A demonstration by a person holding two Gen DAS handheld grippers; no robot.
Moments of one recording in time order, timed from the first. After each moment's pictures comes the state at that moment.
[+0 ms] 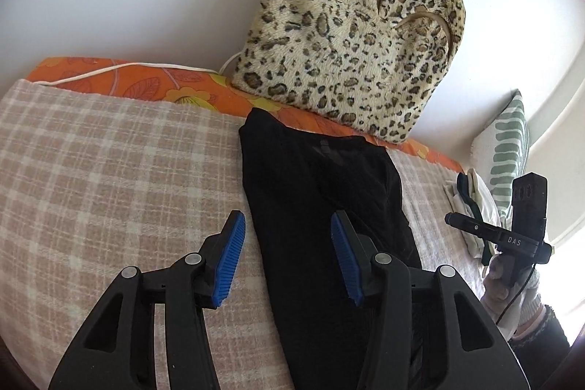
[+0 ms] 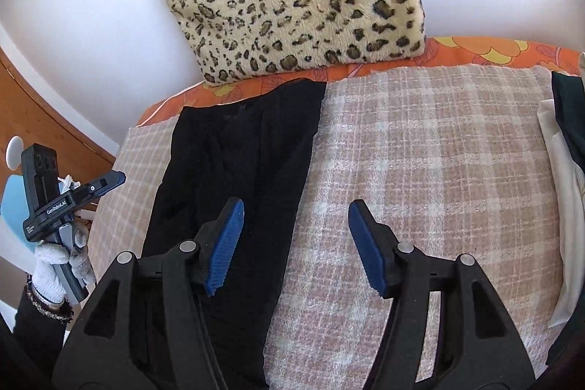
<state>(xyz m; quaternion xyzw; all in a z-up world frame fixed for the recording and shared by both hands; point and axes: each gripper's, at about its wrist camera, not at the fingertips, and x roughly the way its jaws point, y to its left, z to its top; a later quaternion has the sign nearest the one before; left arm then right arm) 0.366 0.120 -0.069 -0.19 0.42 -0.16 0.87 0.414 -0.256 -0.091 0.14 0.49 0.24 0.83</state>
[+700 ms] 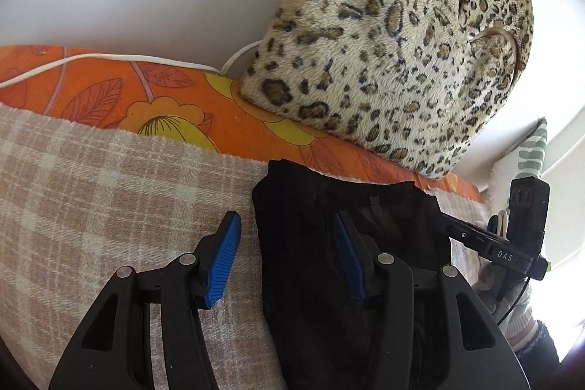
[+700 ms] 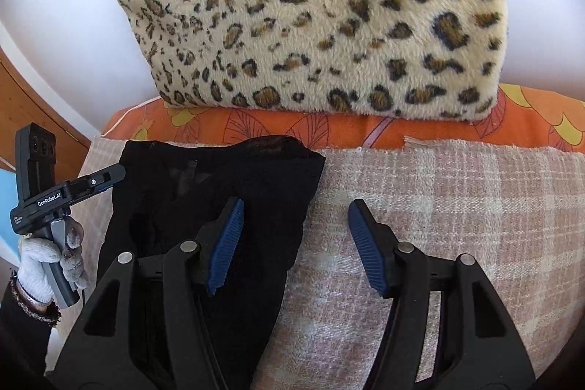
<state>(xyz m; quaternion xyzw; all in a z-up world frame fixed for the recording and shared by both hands) 0.475 0.119 -0.123 -0.22 0.44 -0.15 0.86 0.529 -0.213 -0.133 0.09 0.49 0.24 0.83</state>
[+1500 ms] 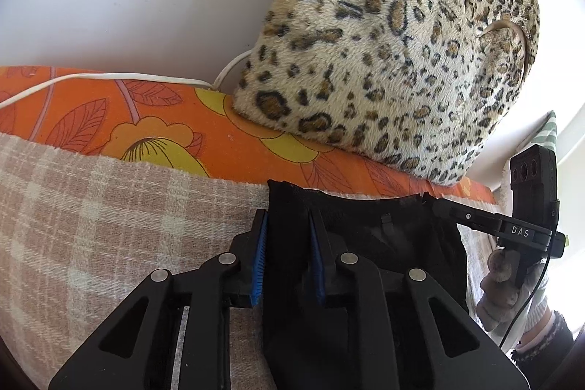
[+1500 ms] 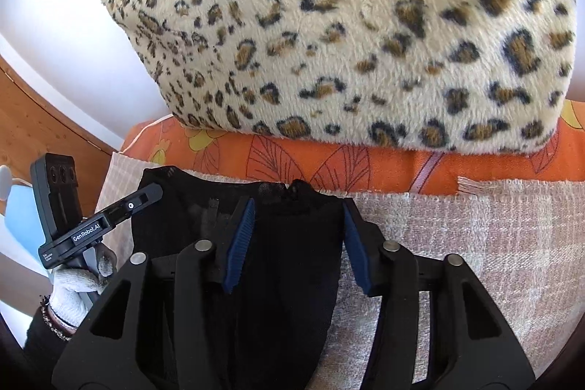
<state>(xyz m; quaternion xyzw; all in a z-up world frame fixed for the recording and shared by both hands) 0.492 0.109 -0.128 -0.19 0.43 -0.14 0.87 0.569 -0.184 -0.143 0.12 0.51 0.28 0.80</state>
